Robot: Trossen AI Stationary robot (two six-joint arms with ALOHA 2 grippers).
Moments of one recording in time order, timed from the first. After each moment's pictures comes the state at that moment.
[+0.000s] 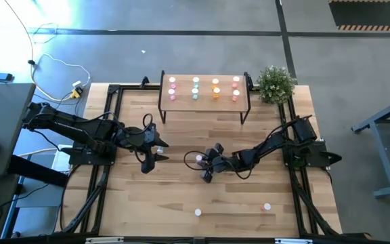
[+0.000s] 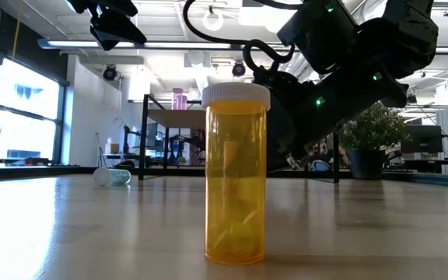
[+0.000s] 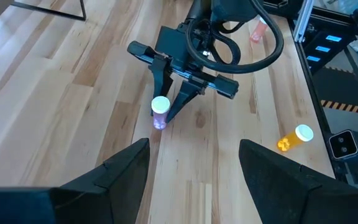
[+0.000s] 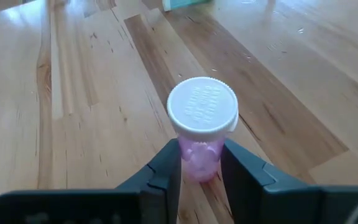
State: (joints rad) left arm -0.11 1.05 0.84 -0.44 -0.14 -0.34; right arm 0.26 1.95 0.82 0.50 0.42 0.50
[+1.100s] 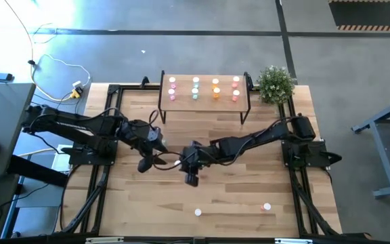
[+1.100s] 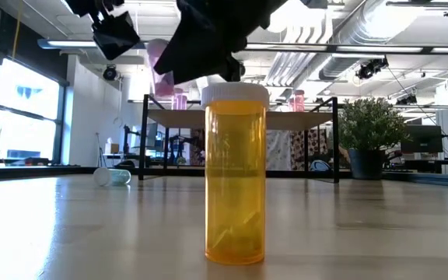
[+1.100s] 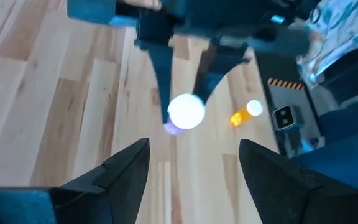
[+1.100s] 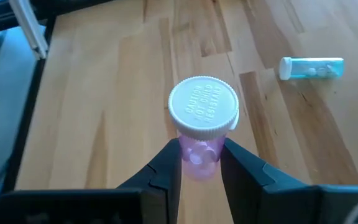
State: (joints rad) left arm 0.01 1.07 0.84 -0.45 0.20 -0.32; right arm 0.19 1.95 1.49 -0.27 0.03 0.34
